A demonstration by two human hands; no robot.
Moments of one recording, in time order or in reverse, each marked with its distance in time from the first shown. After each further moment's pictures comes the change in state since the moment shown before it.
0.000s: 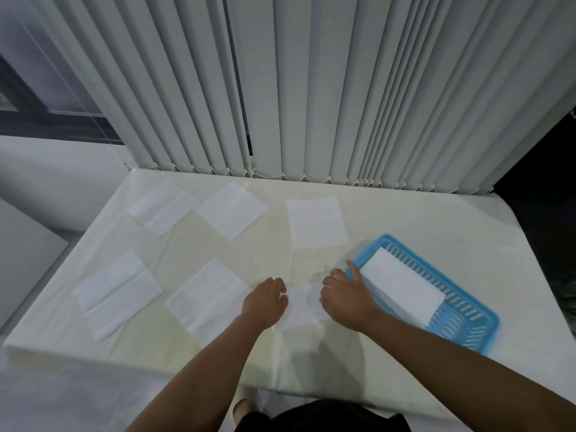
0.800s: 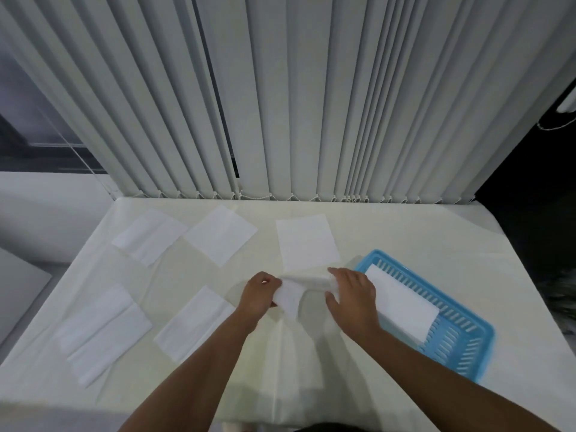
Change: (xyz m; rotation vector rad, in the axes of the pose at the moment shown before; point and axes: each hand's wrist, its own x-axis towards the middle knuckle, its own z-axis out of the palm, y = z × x) left_hand 0.035 0.025 -0.046 -0.954 0.072 -0.235; right_hand 0.005 0.010 -0.011 0.596 0.430 0.533
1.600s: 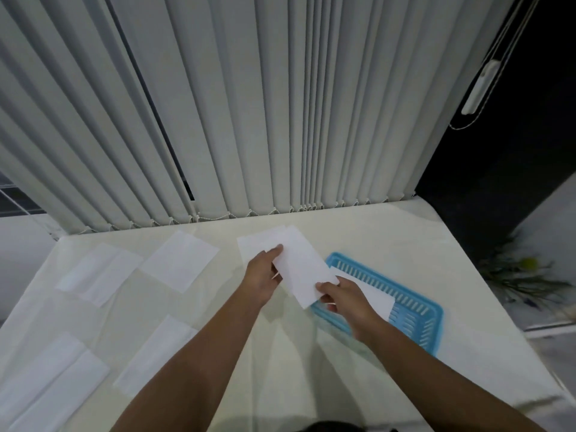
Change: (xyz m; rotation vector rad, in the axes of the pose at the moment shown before) left_hand 0.004 0.081 0.075 -0.599 -0.276 -0.118; right_hand -0.012 0.004 -0.085 1.065 -0.193 0.680
